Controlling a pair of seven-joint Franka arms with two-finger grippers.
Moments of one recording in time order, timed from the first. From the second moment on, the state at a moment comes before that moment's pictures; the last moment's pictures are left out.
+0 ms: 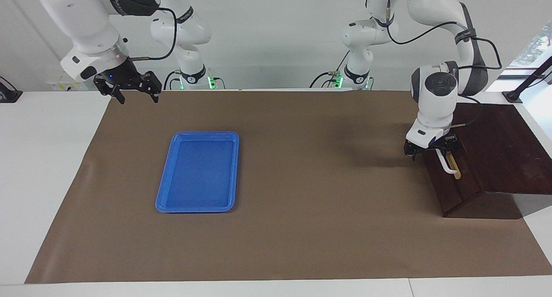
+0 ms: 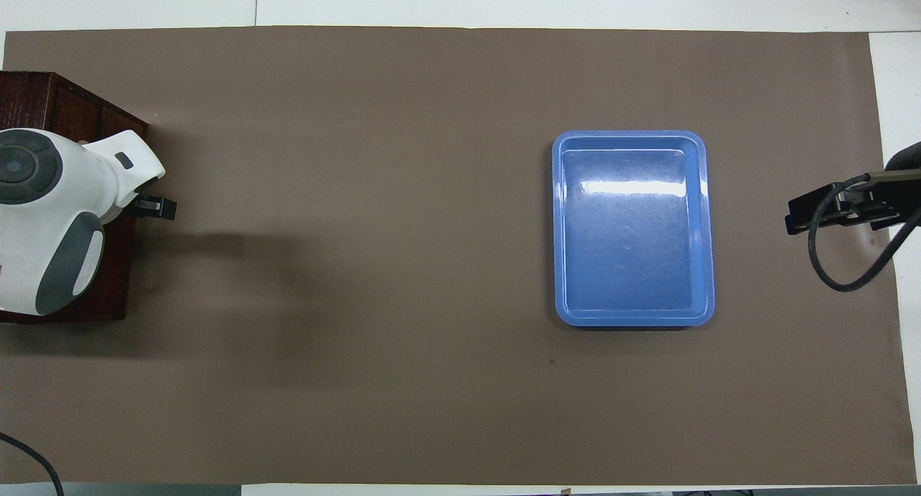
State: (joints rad) left arm 0.10 0.10 -0.14 -2.07 0.45 2.22 -0.10; right arm -0.06 -0.01 0.06 -1.60 0.00 1.47 -0.02
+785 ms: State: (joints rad) left arm -0.05 0.10 -0.15 -2.07 0.45 2.21 -0.13; right arm -0.07 -0.02 0.06 -1.62 0.00 1.47 -0.02
